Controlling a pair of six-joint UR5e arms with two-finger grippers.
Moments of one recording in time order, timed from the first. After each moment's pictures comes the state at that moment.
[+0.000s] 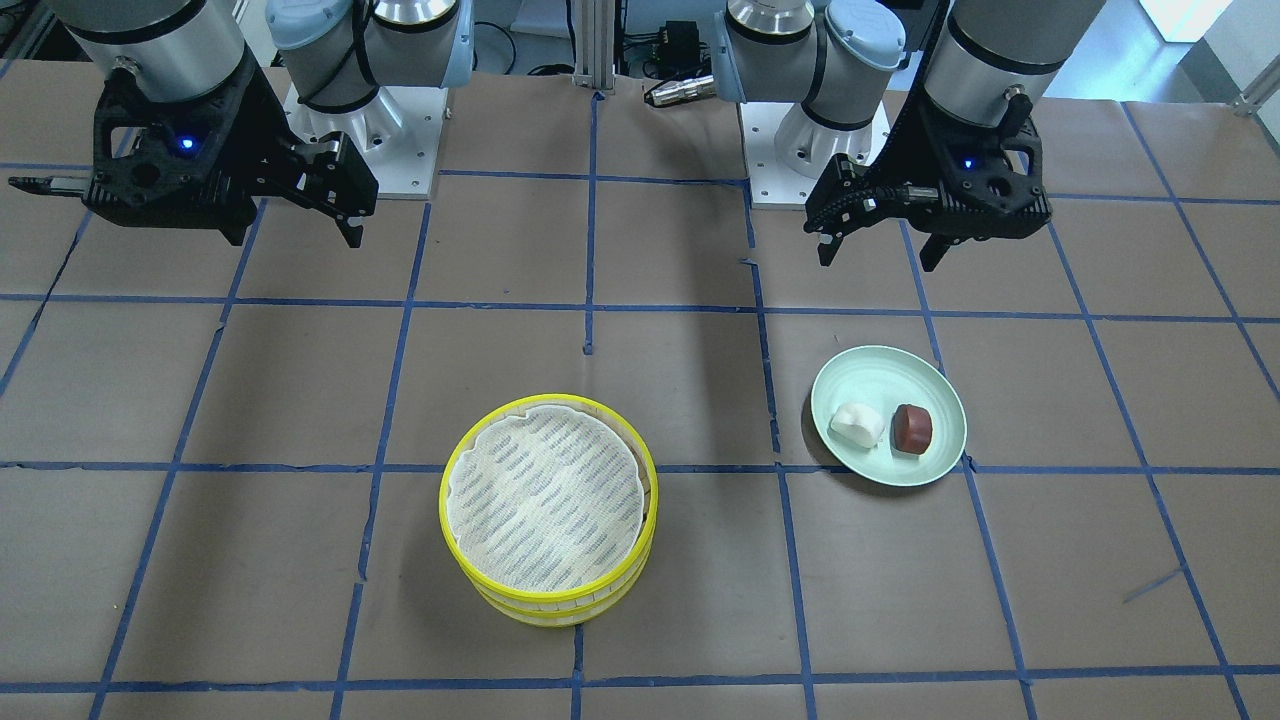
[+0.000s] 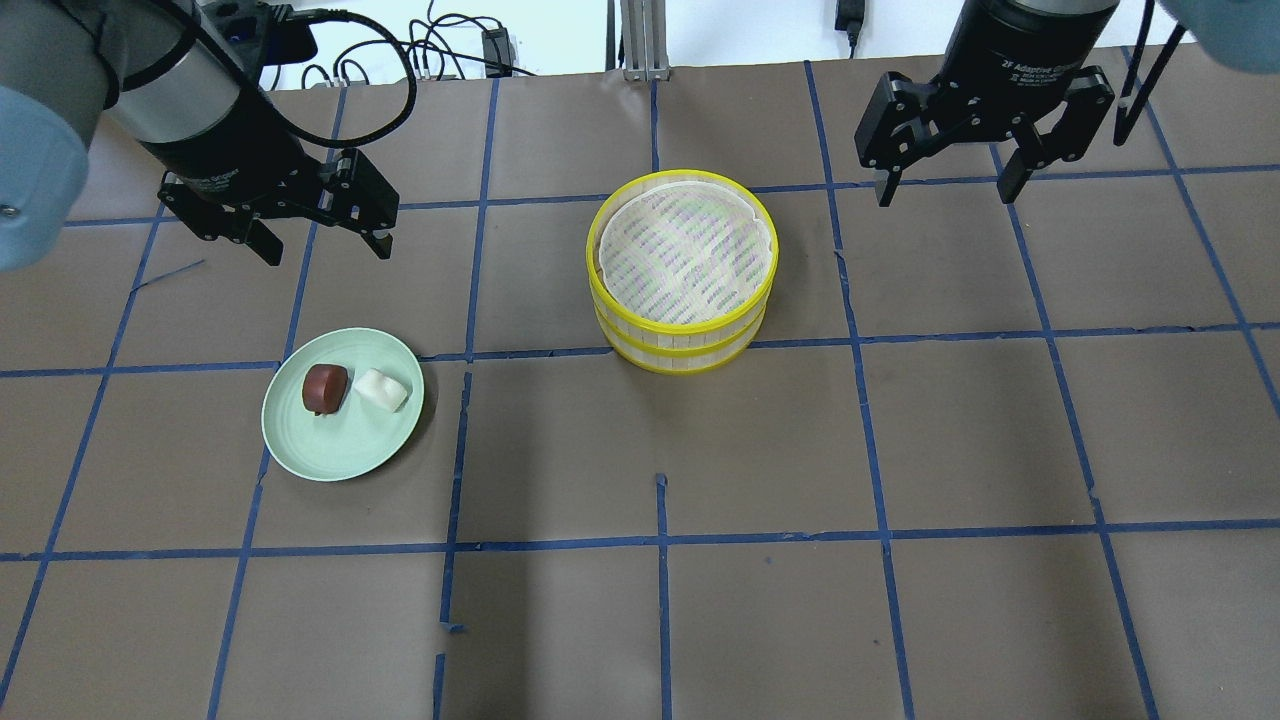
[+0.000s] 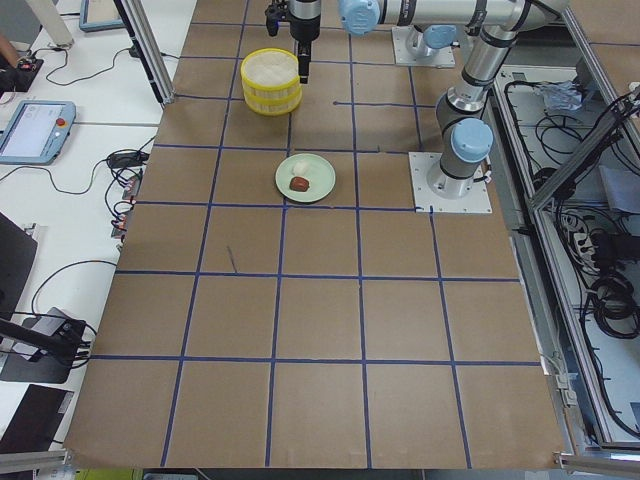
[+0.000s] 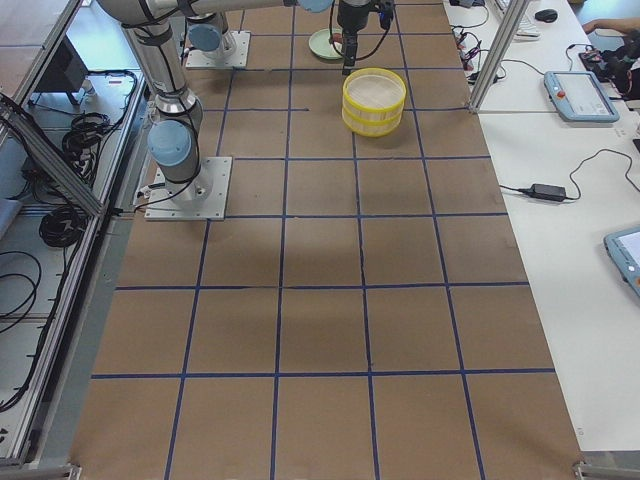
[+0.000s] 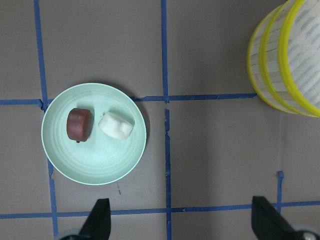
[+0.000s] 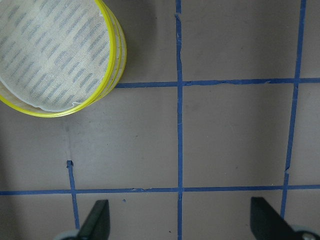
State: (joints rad) left arm -1.53 -1.54 -1.60 -1.54 1.53 0.05; right arm 1.59 -1.51 1.41 -1.41 -1.55 0.04
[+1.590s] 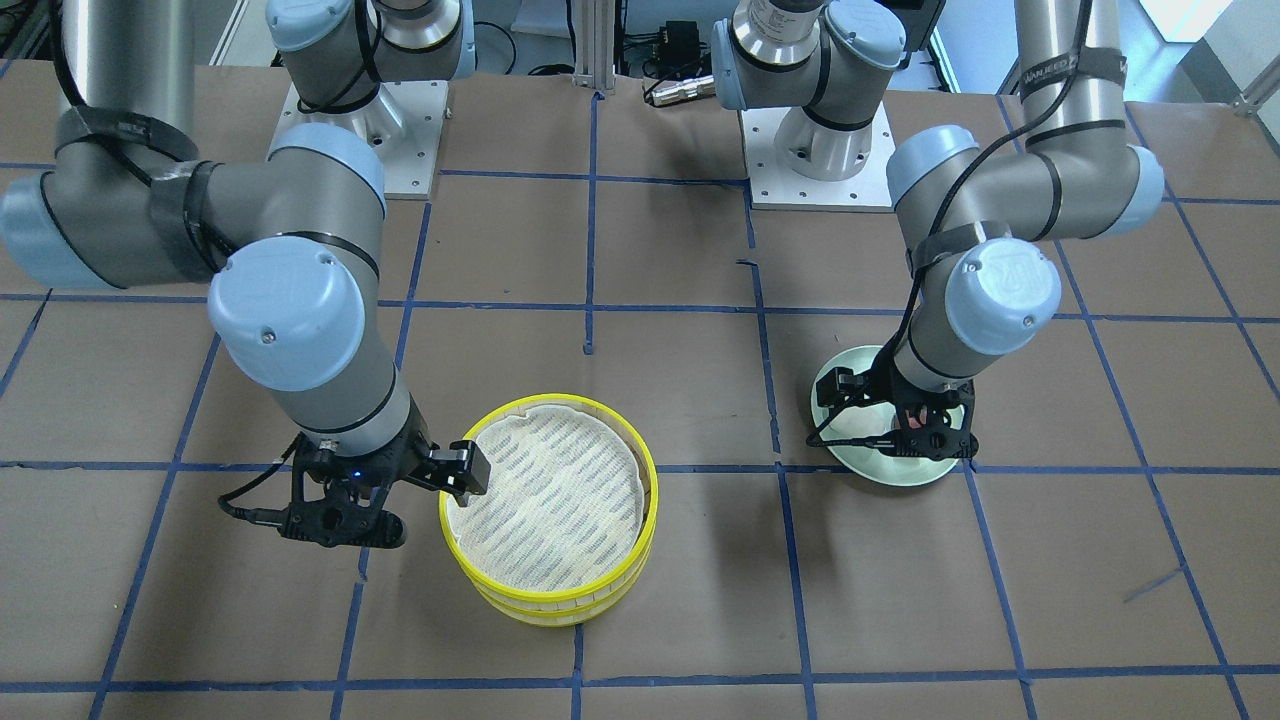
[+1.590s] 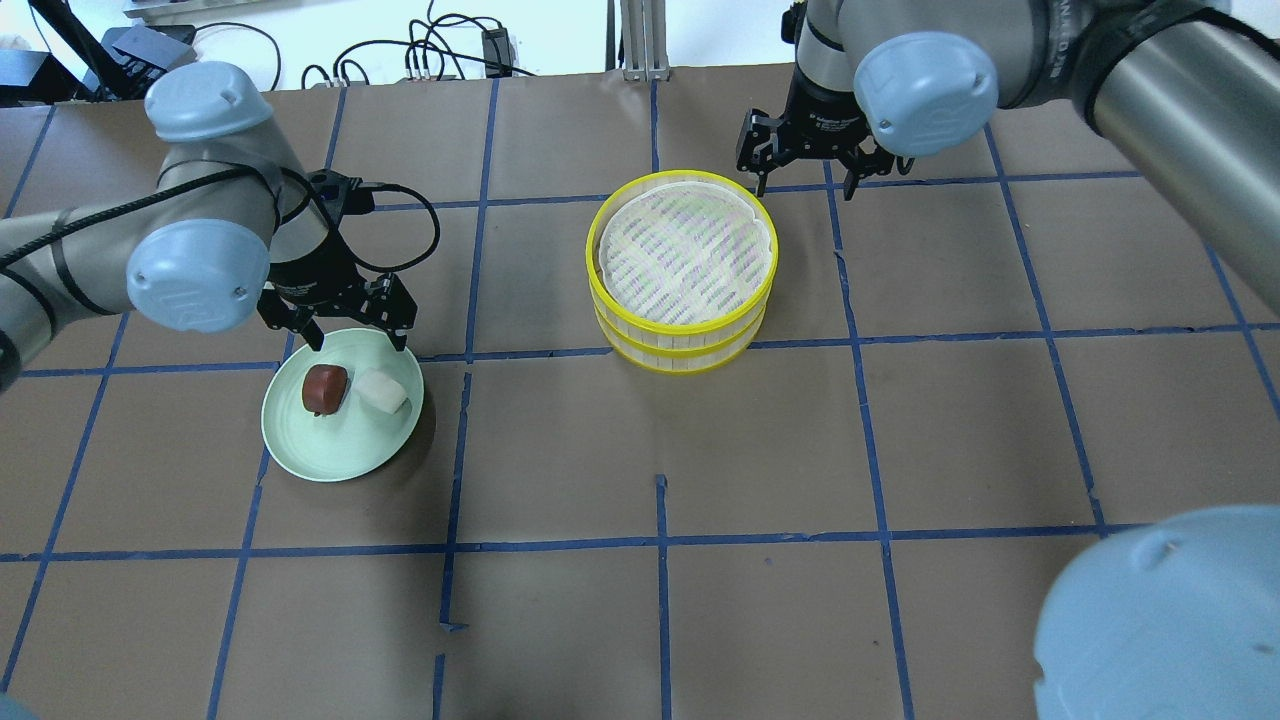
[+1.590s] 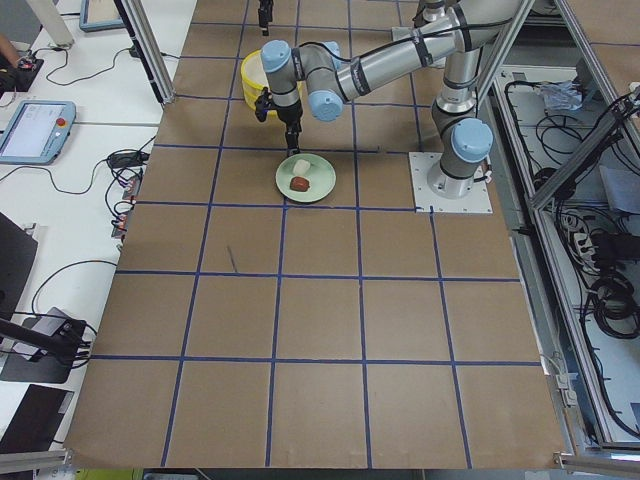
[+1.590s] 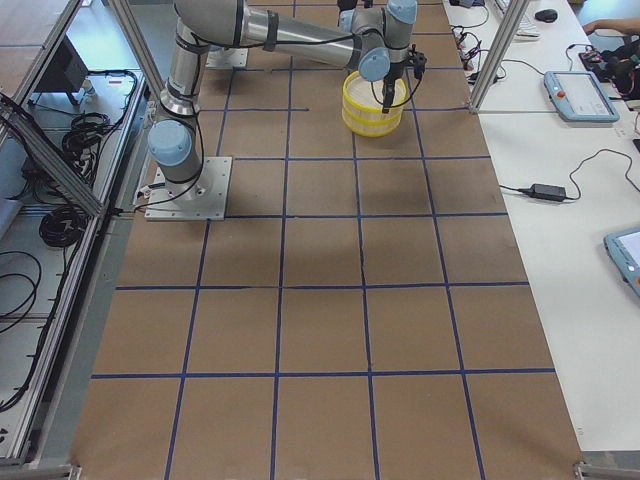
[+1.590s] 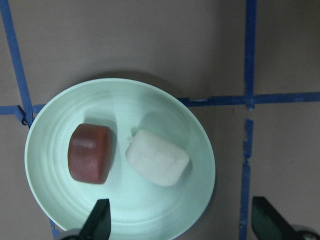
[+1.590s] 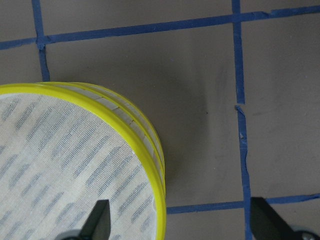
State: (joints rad) left arm -1.44 -1.87 -1.86 -1.14 1.65 0.16; right arm 1.69 -1.11 1.47 -1.96 -1.55 0.22
